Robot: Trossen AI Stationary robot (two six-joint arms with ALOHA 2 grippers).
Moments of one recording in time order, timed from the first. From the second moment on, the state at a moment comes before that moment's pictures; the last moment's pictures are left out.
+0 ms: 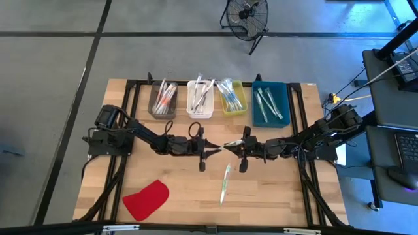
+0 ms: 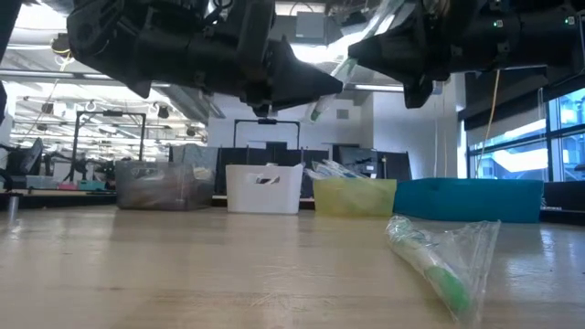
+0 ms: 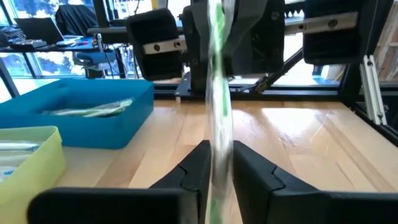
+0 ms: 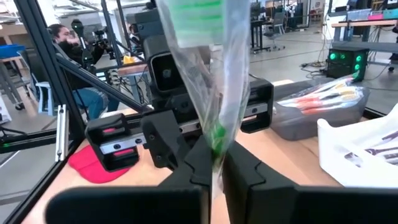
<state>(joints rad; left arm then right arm) -0.19 1.82 0.72 1.00 -0.30 -0.02 0.36 1.53 0.45 1.06 0.49 0.18</state>
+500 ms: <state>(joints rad) -0.19 1.82 0.72 0.96 -0.30 -0.04 0.36 1.53 0.45 0.94 0.52 0.32</state>
